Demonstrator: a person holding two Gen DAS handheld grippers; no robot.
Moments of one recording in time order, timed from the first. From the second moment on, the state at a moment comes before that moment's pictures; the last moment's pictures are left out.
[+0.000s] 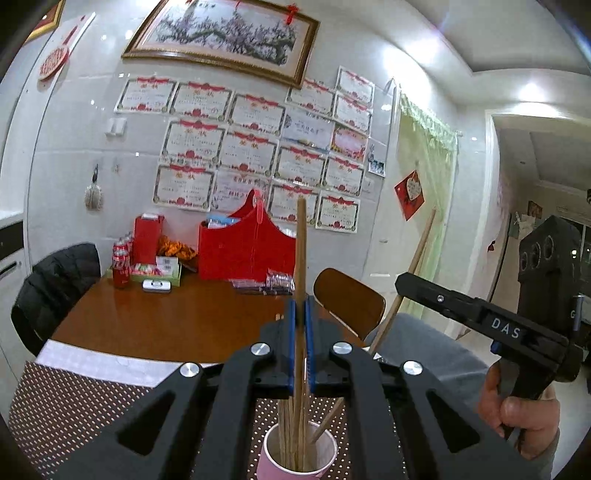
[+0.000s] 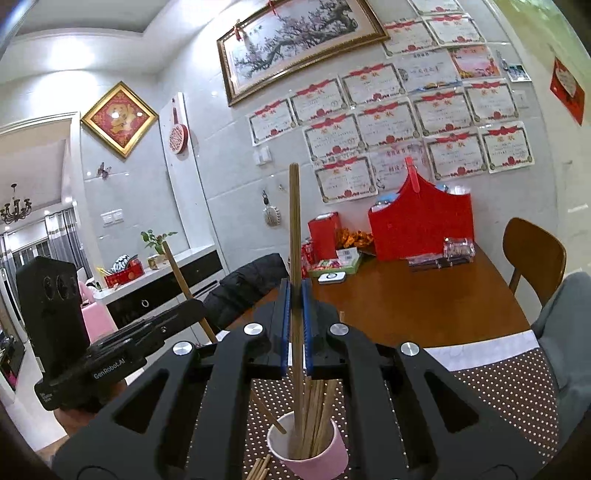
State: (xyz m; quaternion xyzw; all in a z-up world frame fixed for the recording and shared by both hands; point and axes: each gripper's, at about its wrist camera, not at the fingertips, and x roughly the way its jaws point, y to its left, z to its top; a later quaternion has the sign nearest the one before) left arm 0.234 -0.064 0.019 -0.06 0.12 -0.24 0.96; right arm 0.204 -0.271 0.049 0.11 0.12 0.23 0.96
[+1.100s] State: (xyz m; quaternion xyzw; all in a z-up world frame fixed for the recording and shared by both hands) left arm 0.225 -0.064 0.002 0.01 0.20 -0.18 0.96; right arm 0.218 -0.283 0.020 0.15 0.20 0.15 0.96
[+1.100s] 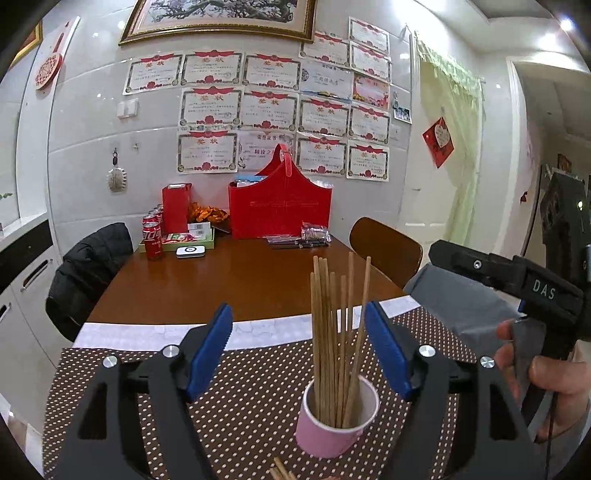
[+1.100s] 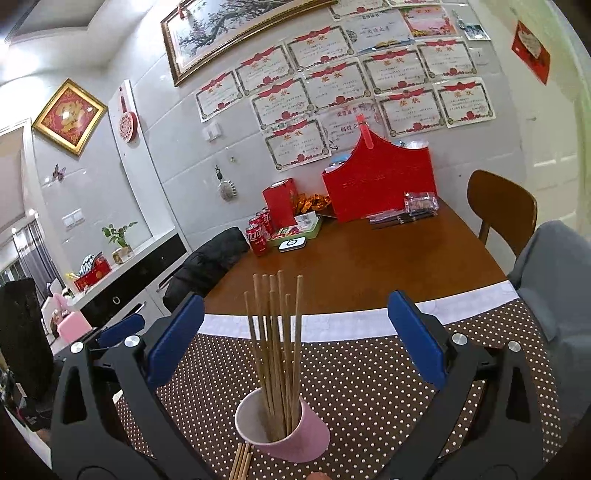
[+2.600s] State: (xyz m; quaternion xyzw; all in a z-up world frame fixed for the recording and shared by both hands) left arm 0.131 -0.044 -0.189 0.10 0.42 -0.12 0.89; right arm 0.145 -0.268 -0.103 0.15 0.33 0.17 0.92
